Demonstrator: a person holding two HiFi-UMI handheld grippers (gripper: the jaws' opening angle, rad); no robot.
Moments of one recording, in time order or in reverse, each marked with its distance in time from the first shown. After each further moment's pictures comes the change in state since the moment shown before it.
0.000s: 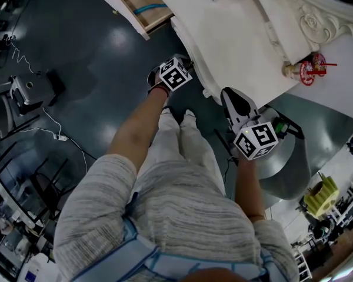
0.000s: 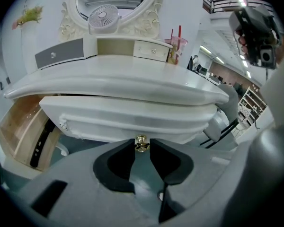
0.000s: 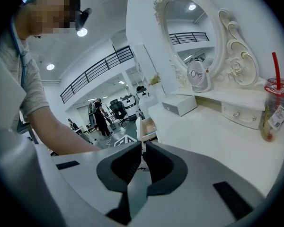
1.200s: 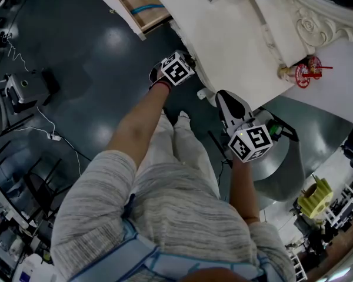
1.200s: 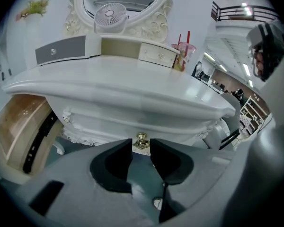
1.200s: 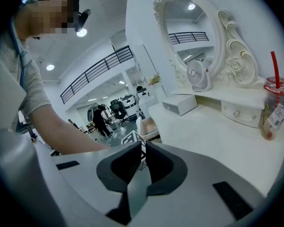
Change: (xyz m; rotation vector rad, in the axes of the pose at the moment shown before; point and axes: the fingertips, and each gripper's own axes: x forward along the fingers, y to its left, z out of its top) left arm 0.016 0.008 0.026 -0.074 -0.037 -0.013; right arm -0.001 0.001 -0.004 0.006 0.001 0.001
